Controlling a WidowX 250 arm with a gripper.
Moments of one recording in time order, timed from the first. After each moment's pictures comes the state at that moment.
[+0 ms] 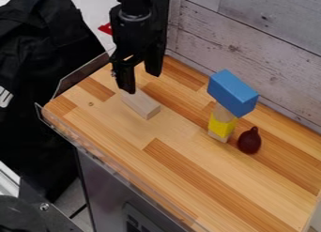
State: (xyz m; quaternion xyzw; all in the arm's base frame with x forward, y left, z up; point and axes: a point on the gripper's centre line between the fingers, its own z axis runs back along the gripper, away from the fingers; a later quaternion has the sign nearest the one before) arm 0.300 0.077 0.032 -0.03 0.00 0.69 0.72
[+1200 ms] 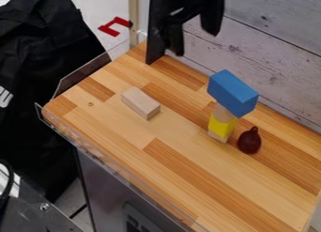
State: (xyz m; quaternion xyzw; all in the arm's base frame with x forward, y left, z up) arm 0.311 -0.005 0.141 -0.09 -0.09 0.59 0.79
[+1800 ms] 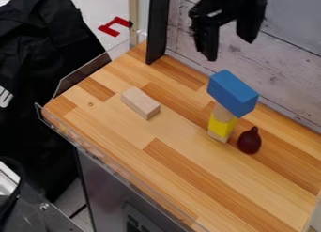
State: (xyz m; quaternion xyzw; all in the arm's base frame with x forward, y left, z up) arm 0.320 -0.044 0.134 -0.08 -0.07 0.57 0.82
